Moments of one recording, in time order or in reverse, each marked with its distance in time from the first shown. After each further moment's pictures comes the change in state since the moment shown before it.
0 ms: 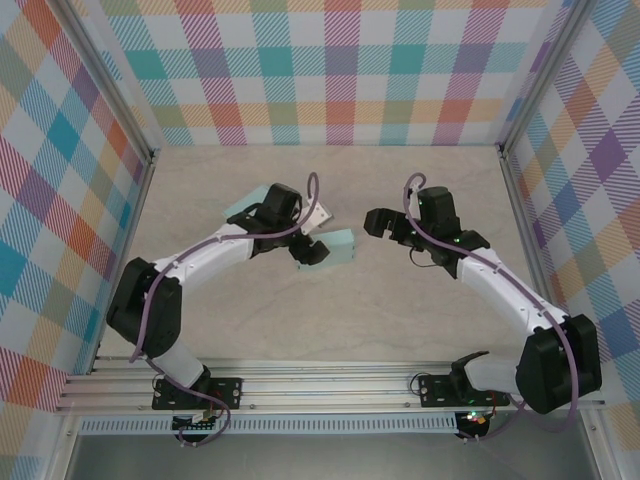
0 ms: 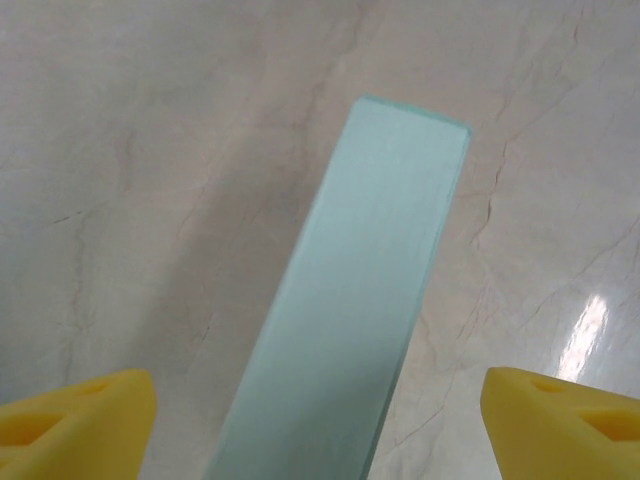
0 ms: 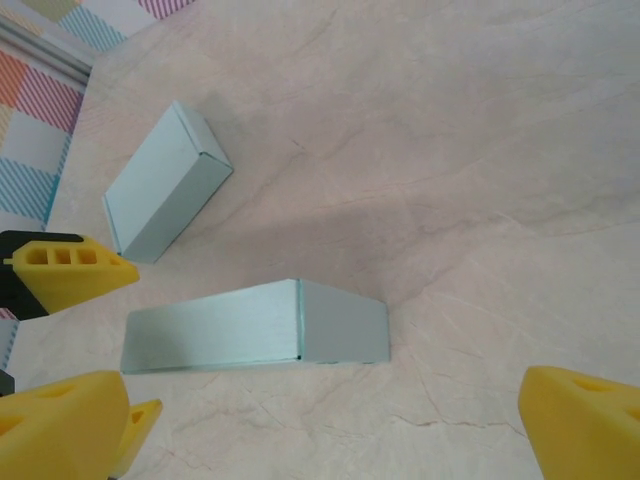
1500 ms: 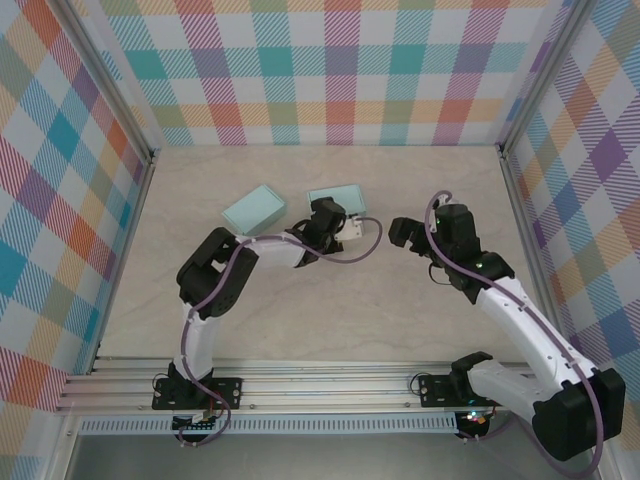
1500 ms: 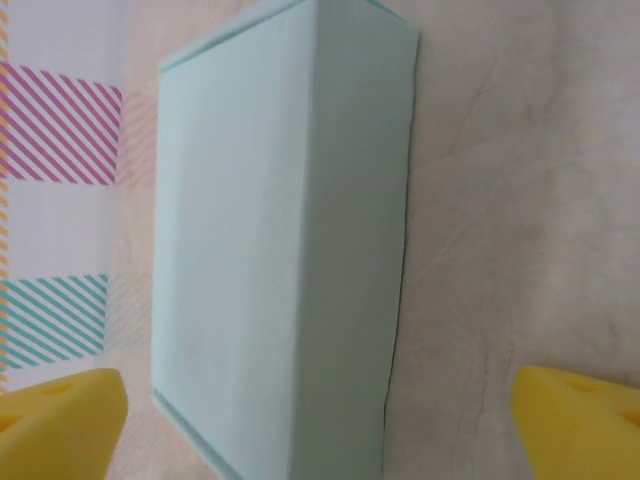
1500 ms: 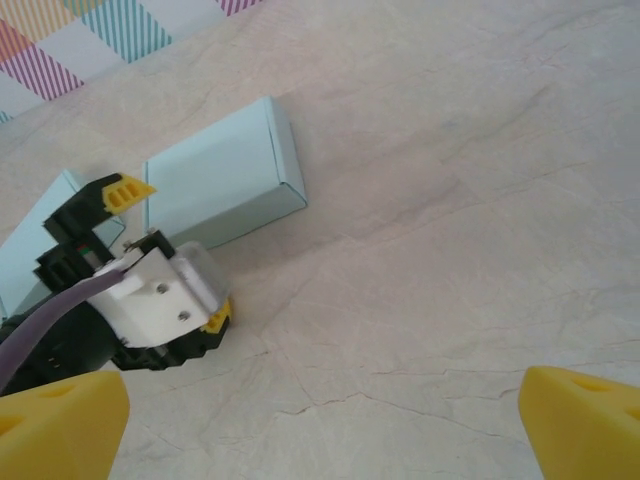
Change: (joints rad) left arm -0.138 0.410 0.068 0.550 -0.584 0.540; right arm 0.000 -0.249 -0.083 -0.145 0.289 0.002
